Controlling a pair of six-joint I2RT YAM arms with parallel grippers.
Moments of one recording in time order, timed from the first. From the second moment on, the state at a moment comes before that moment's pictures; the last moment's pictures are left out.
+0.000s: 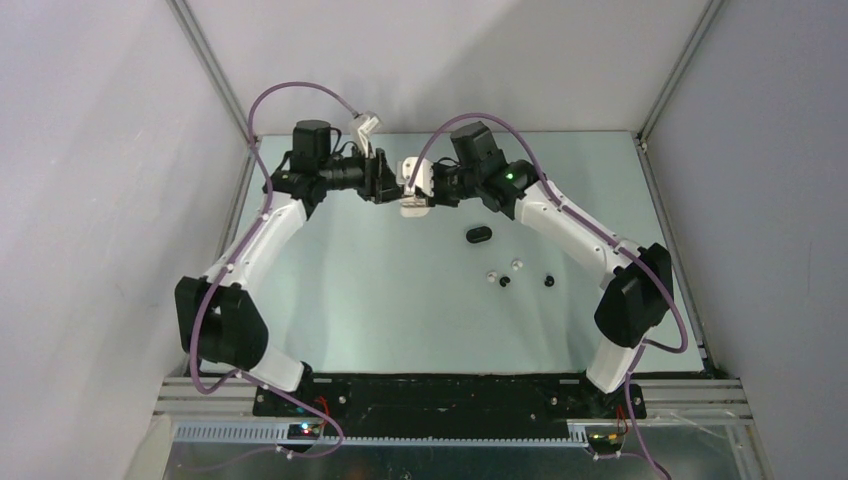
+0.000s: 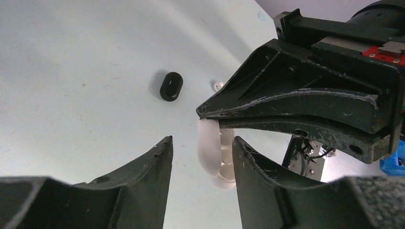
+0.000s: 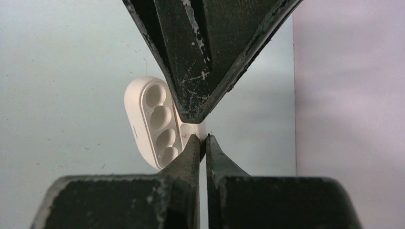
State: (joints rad) left arm -0.24 1.52 1.35 -0.35 0.87 -0.09; right arm 0.69 1.75 1.69 -0.52 -0.45 -0.93
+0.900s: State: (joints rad) left arm -0.25 1.54 1.35 -0.35 0.89 -0.07; right arm 0.70 1.75 1.69 -0.49 -0.41 -0.89
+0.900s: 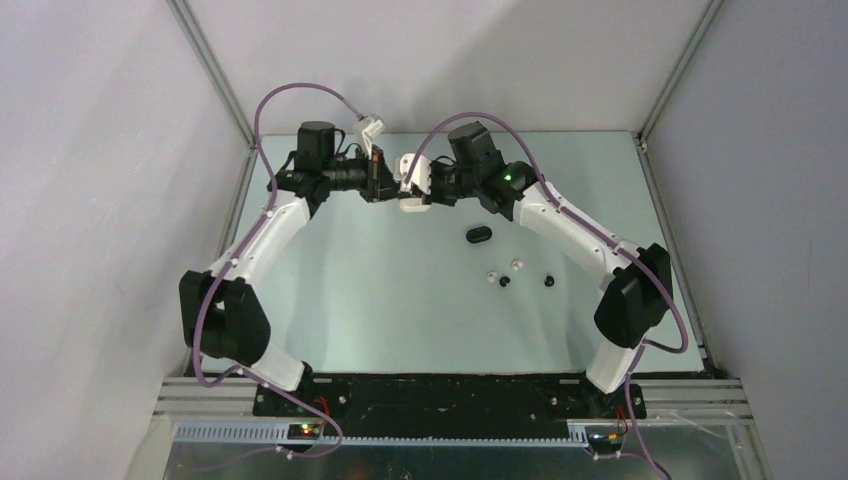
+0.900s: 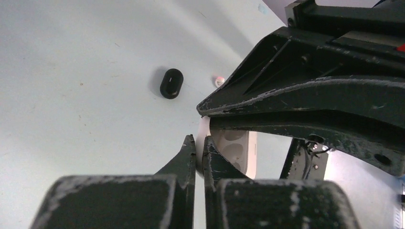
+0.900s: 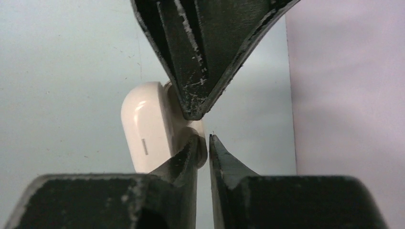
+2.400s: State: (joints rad) left arm -0.39 1.08 0.91 0.05 0.58 0.87; right arm 0.49 1.77 1.70 -0.21 -1.06 0.02
